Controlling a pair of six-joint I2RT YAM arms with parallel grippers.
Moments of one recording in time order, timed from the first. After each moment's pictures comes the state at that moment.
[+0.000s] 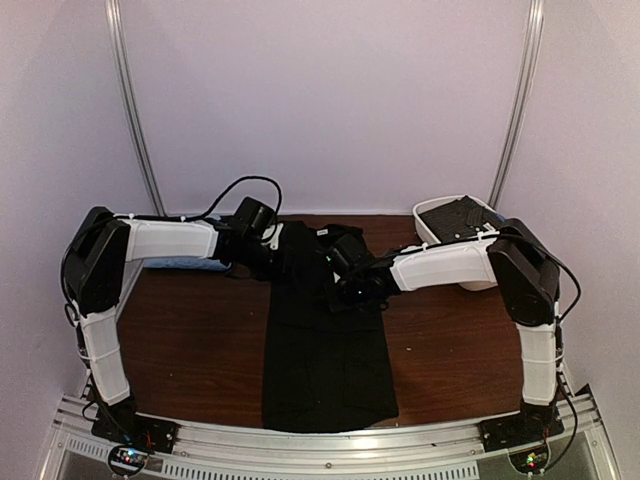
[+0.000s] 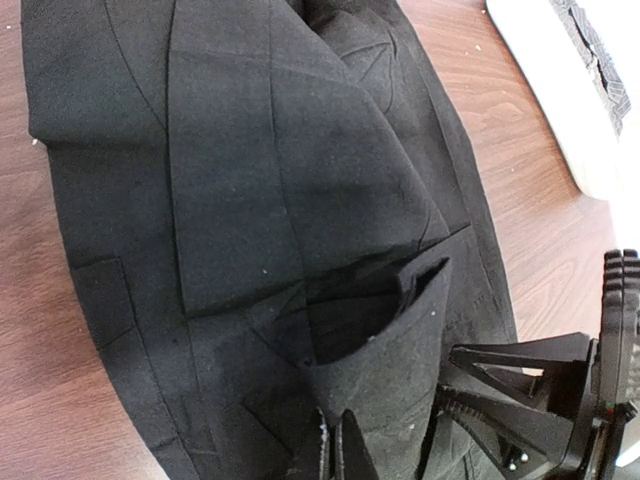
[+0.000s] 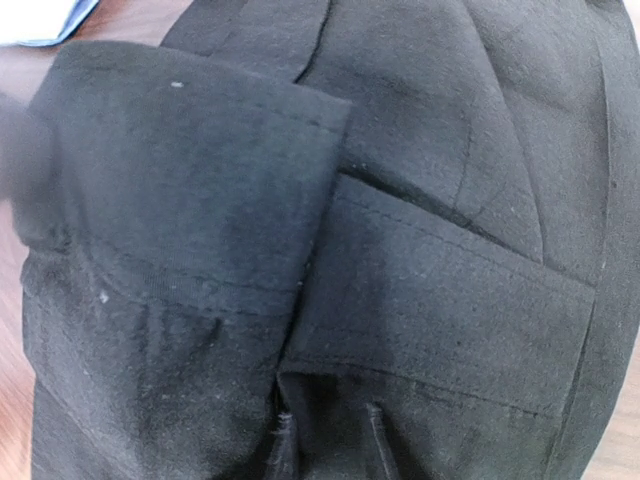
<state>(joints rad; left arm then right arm) -0.62 1.95 1.36 -0.28 0.27 -0.49 0.87 2.08 1.44 -0.30 0.15 0.51</state>
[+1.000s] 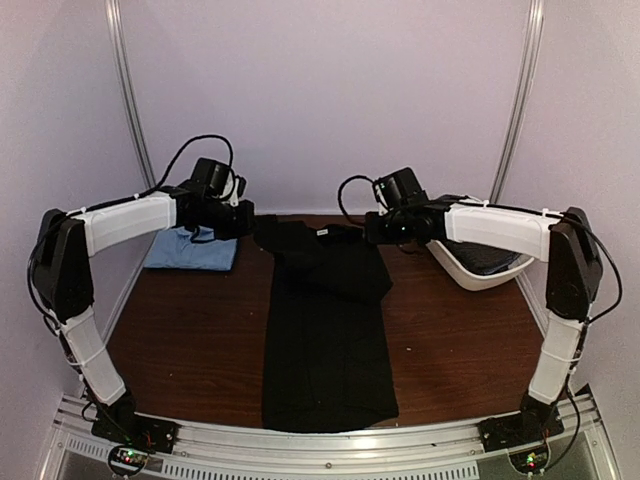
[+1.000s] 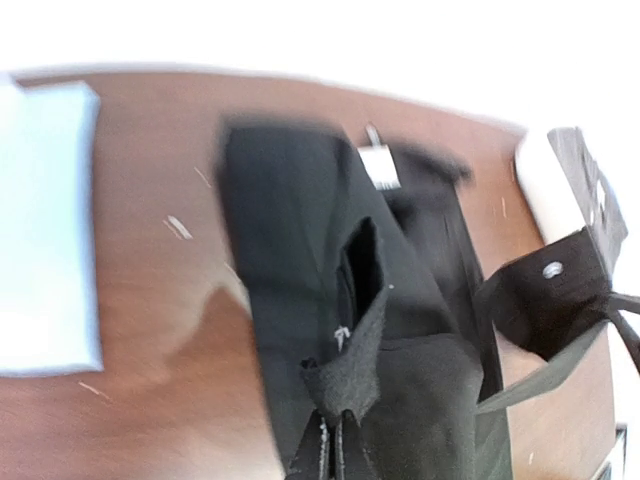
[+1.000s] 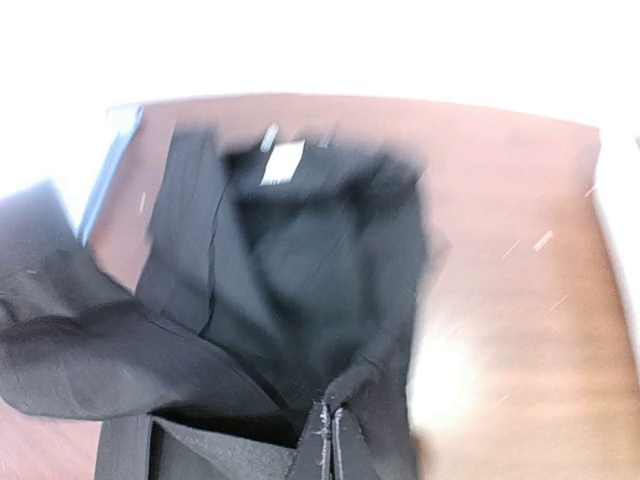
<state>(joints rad) -0.47 1.80 1.41 -0.36 0.16 -0.48 0.67 1.88 1.48 -0.33 0.18 0.44</state>
